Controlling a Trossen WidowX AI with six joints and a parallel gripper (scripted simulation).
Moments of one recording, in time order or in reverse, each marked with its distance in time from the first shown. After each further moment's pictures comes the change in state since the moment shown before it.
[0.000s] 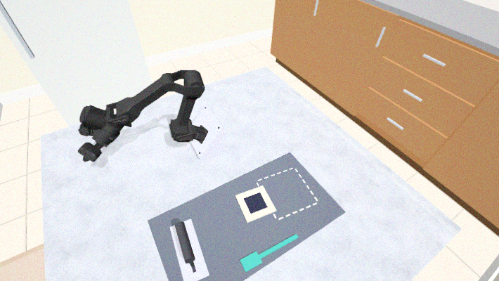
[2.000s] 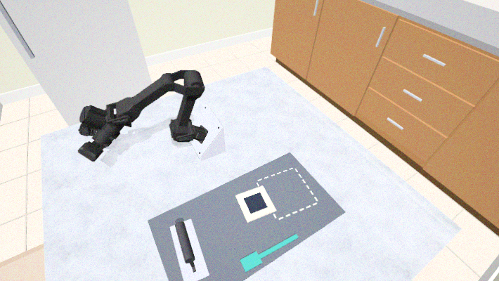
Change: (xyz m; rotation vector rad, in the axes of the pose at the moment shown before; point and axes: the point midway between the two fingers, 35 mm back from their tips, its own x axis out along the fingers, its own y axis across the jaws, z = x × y) arm 0.000 0.000 0.000 0.000 0.000 0.000
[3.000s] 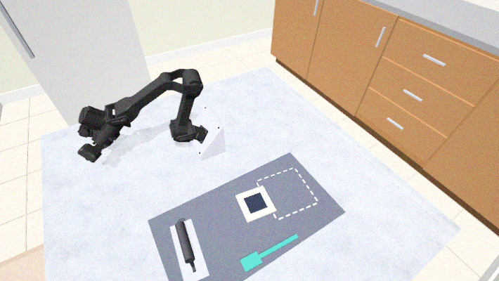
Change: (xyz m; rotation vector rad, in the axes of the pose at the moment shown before) arm 0.002 0.003 -0.003 0.004 0.028 0.006
